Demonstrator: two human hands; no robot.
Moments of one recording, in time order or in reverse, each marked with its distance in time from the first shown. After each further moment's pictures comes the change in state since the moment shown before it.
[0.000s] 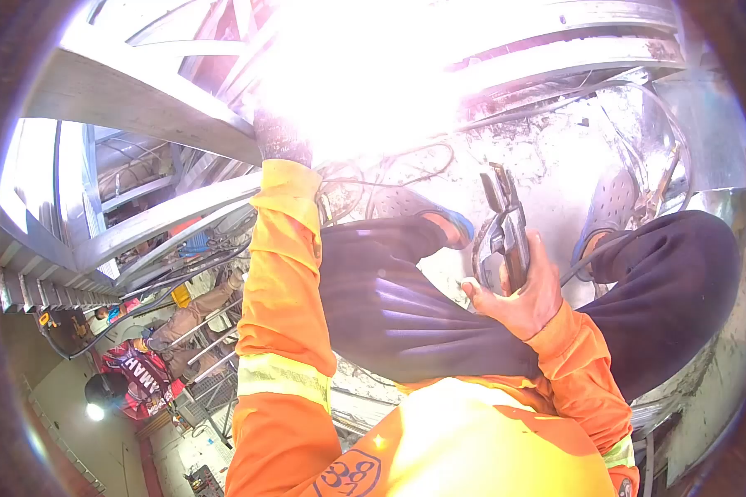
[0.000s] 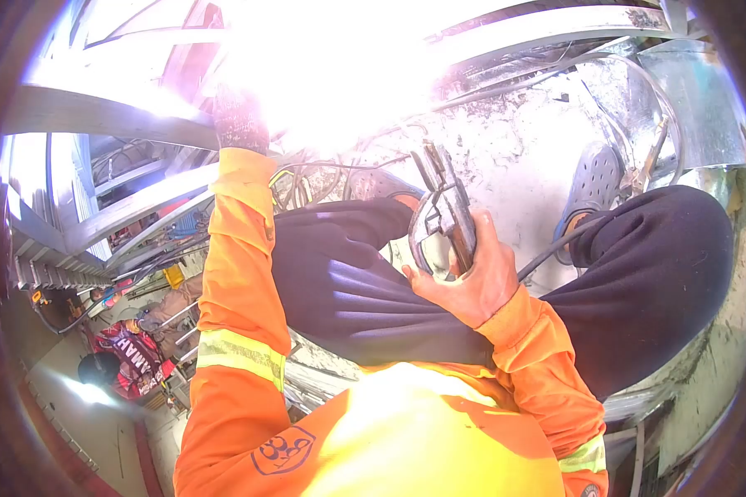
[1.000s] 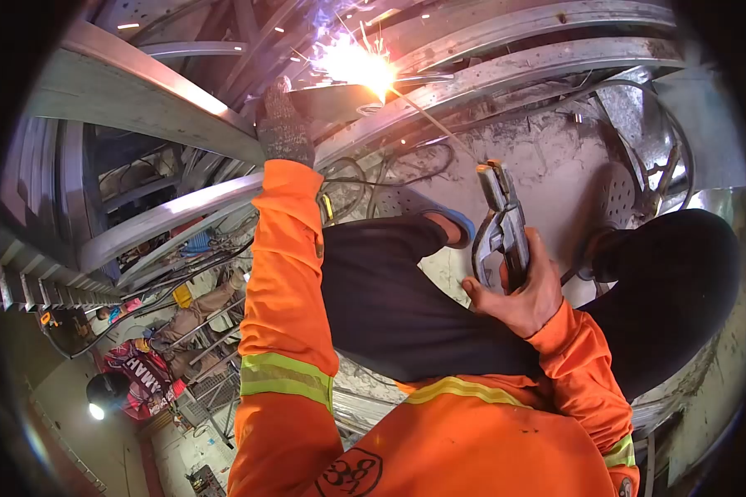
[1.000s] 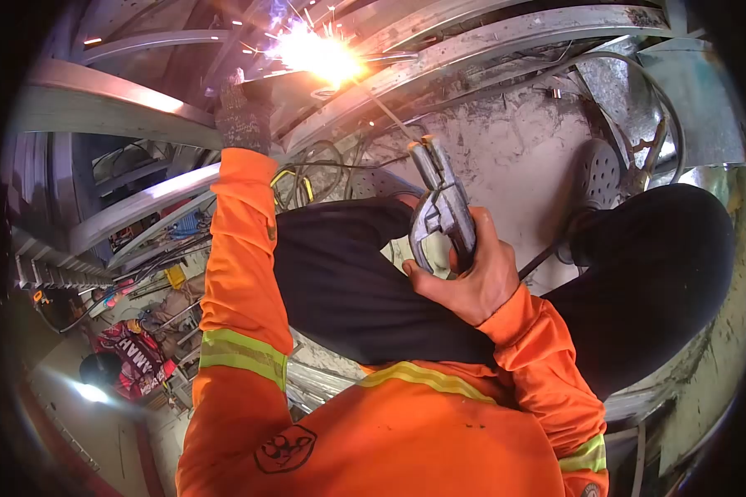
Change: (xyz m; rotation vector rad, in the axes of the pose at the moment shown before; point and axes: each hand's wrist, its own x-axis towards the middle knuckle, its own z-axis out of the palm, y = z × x) left_hand -0.003 0.034 -0.017 -1.024 0.025 -0.641; right_hand 0.000 -0.005 -0.001 -0.030 -0.009 0.040
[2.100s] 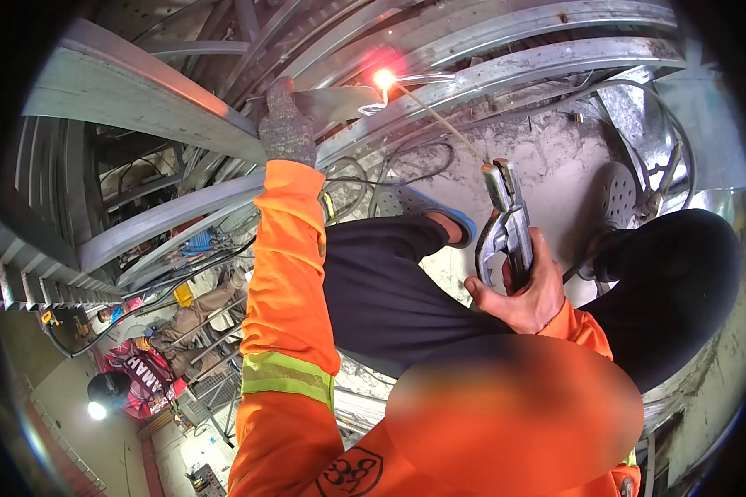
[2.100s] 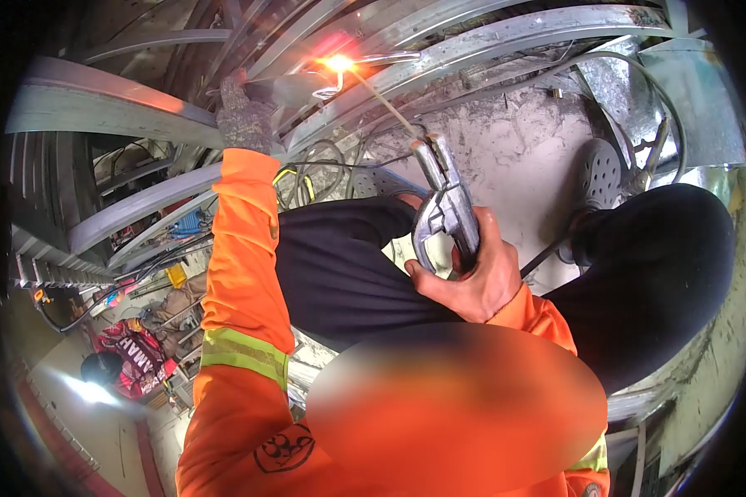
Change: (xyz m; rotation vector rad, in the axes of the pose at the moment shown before) left_hand 0.016 -0.037 0.004 -0.108 0.073 0.025; right_hand -0.003 0.000 -0.001 -0.003 0.034 -0.016
